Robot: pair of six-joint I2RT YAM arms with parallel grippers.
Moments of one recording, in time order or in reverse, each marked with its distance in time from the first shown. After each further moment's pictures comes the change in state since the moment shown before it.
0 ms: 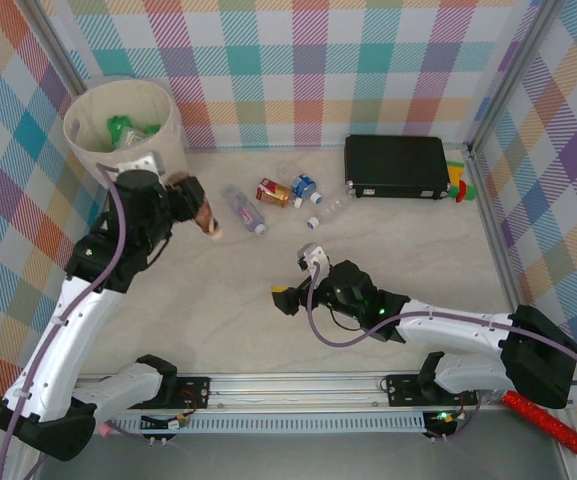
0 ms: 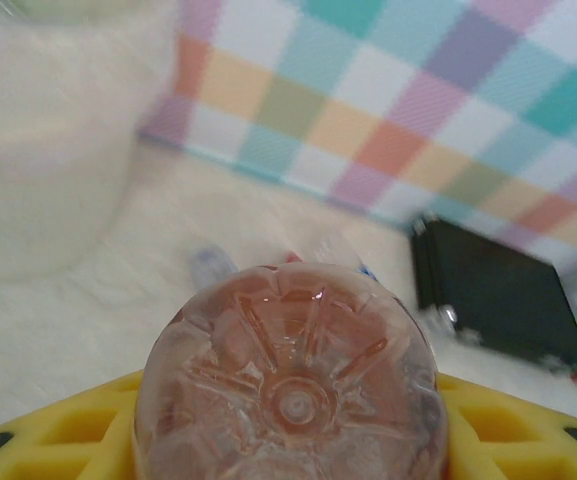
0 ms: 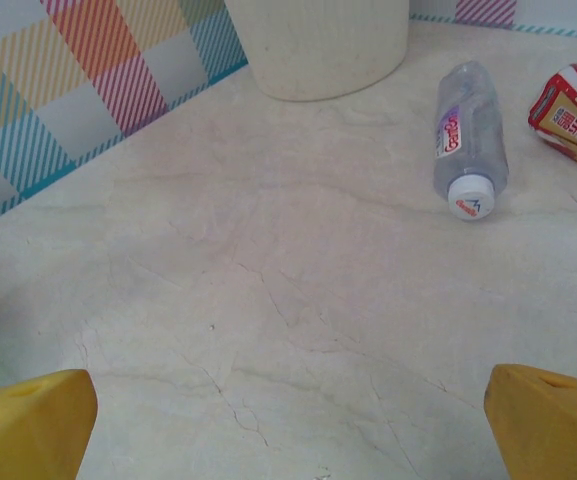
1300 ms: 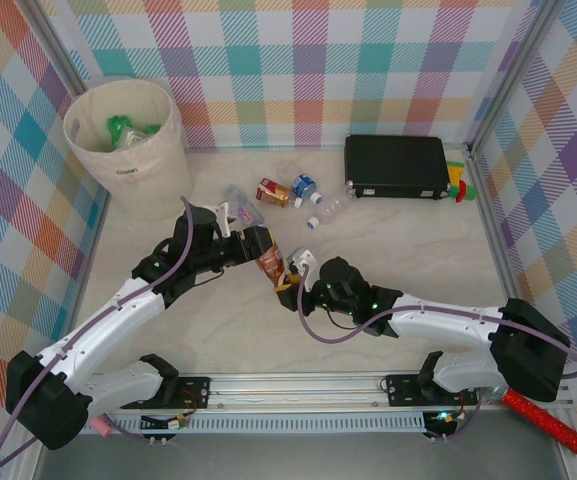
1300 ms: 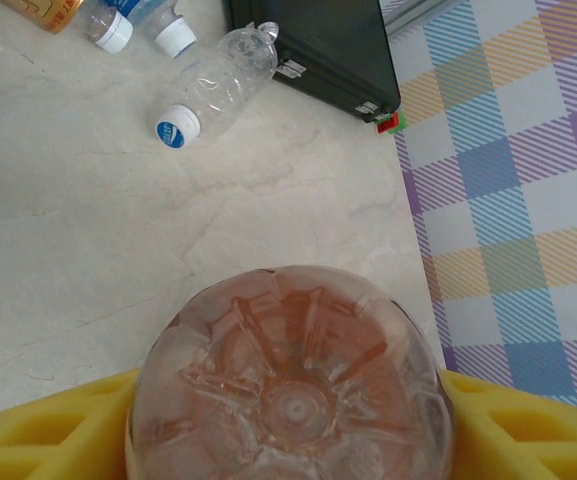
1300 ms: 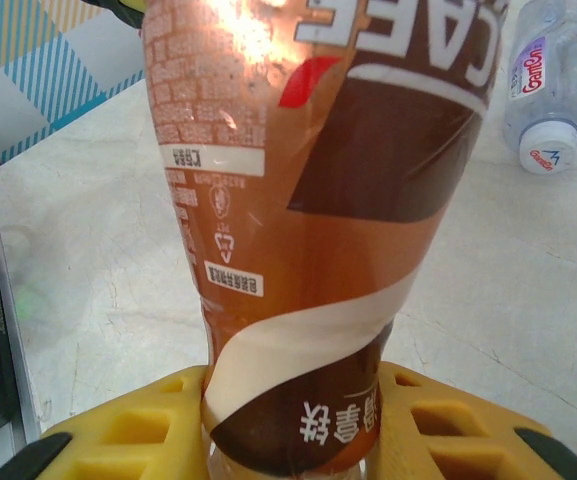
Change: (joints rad) left arm -0.198 0.029 -0.513 0.446 0.541 -0.256; right arm -0.006 0.069 0.058 -0.095 -0.124 -0.032
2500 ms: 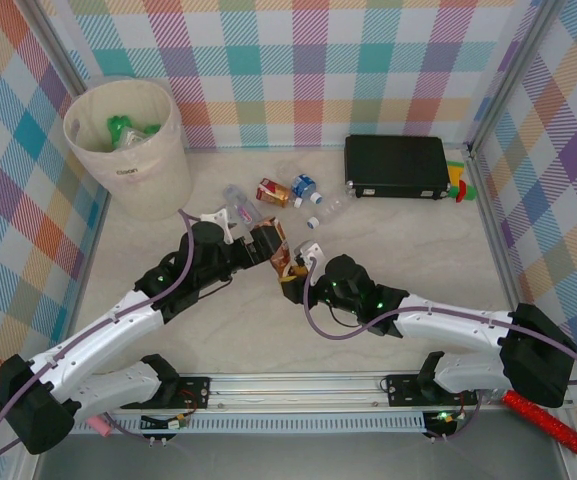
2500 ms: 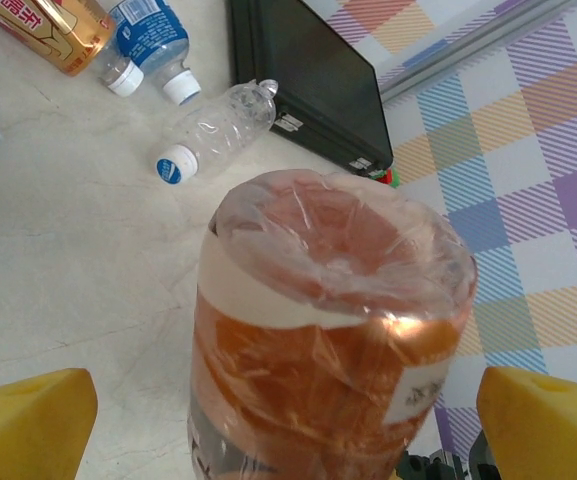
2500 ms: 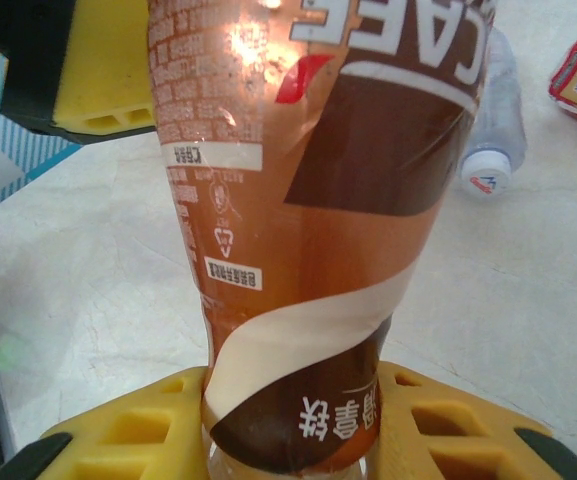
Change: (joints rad) left arm -0.129 -0.064 -0.051 0.077 -0.248 -0.120; right arm -0.013 -0.046 0.001 0.000 0.065 0.044
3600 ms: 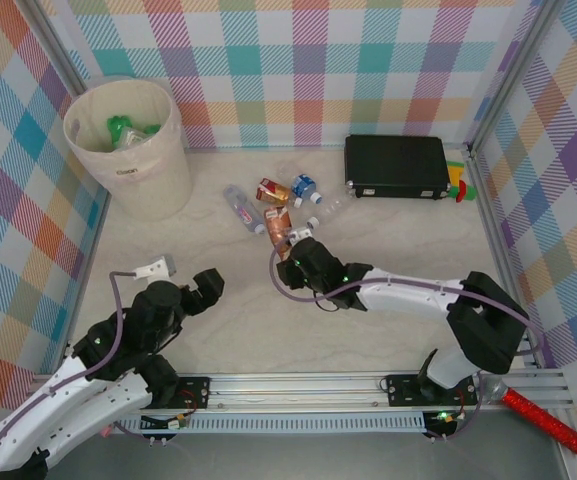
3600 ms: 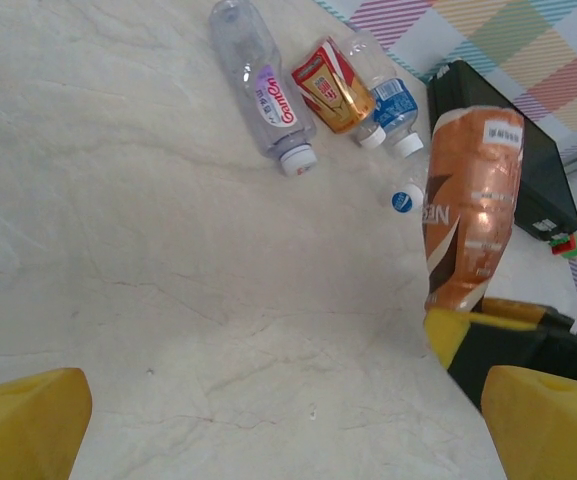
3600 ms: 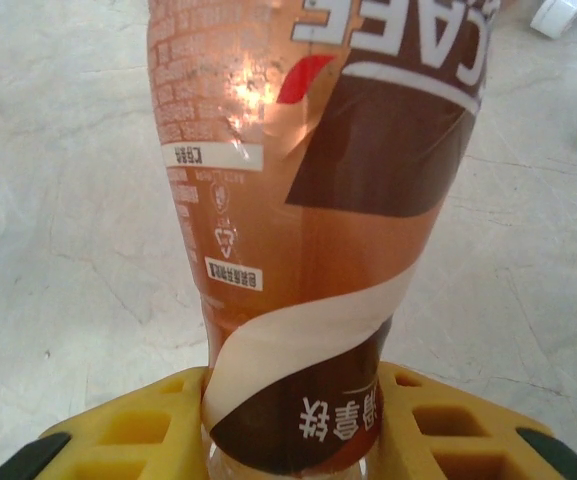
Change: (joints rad) left arm -0.120 -0.538 -0.173 -0.533 -0.462 -0.048; right arm -0.047 0.284 0.239 -0.246 0.219 0.159
